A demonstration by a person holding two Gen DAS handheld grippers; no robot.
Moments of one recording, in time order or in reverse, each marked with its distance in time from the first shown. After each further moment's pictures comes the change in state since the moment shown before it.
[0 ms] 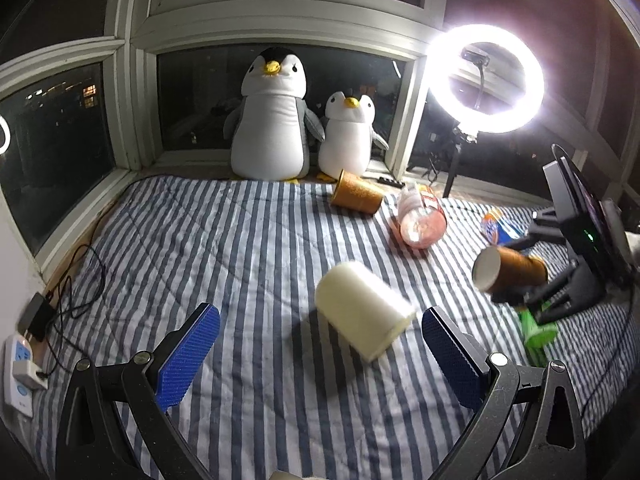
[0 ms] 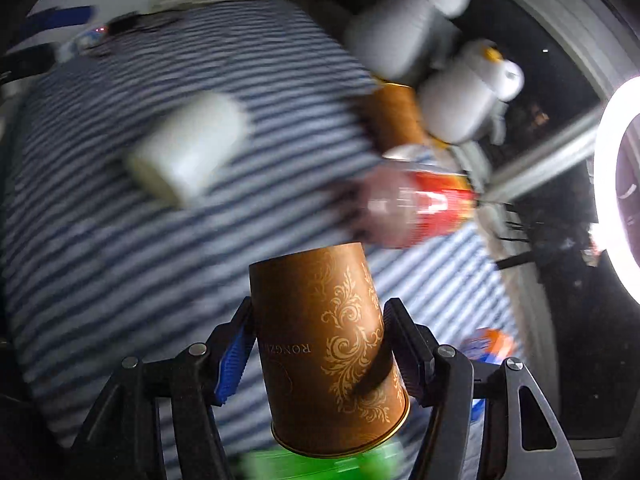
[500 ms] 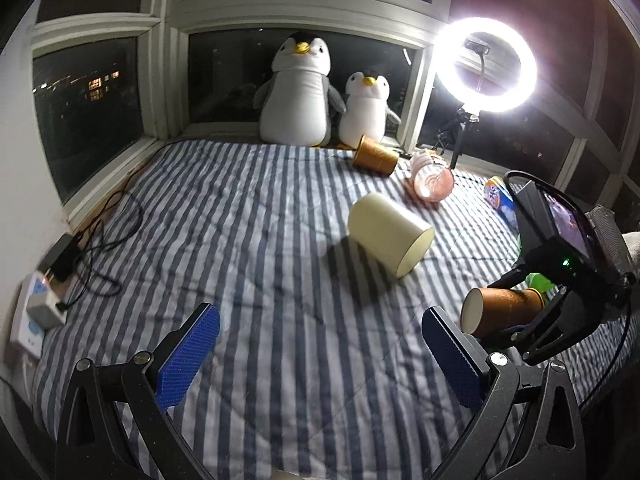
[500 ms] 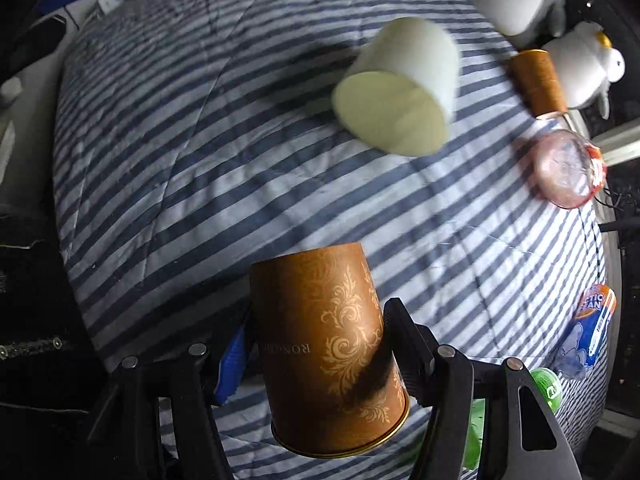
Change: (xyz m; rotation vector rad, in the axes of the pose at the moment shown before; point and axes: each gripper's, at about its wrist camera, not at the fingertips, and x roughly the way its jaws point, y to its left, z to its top) left arm -0.053 0.039 -0.086 -0.024 0.023 0.029; right arm 0.029 0.138 0.011 0.004 0.240 0.170
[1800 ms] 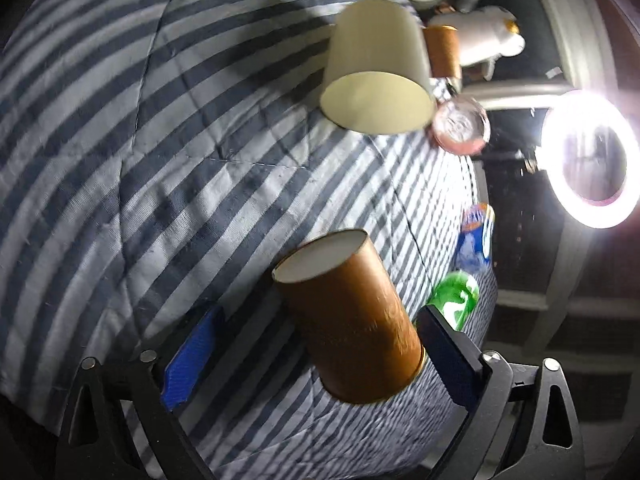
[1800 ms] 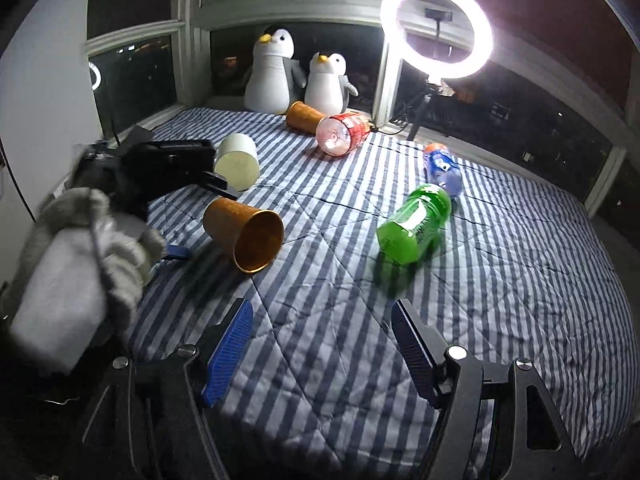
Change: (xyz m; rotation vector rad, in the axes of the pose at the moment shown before) left arm 0.135 -0.110 -0.064 -0.969 0.477 -0.269; right arm -0.107 0.064 -0.239 0.715 -0.597 -0.246
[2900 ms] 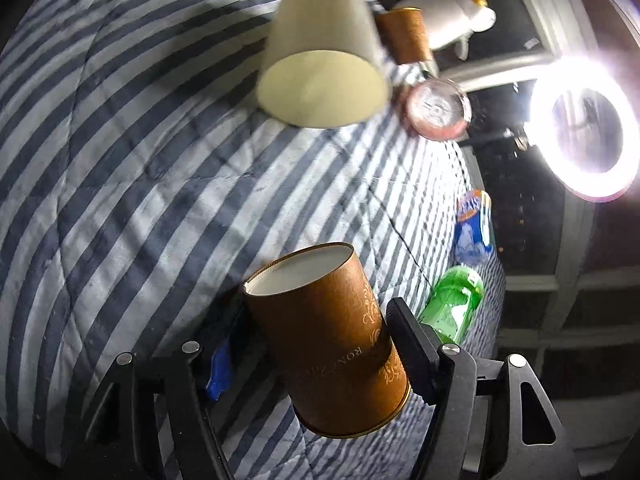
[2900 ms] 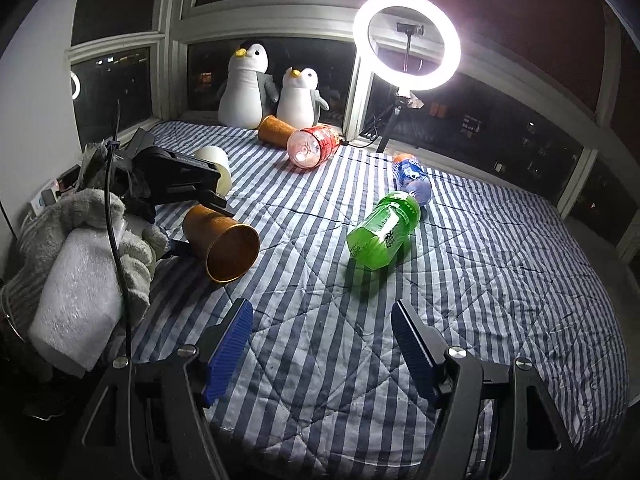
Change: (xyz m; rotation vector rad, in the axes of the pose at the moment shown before) left arm 0.012 -0.039 0.002 0.184 -0.029 0.010; right arm -0.002 -0.002 -0.013 0.027 -0.069 -0.106
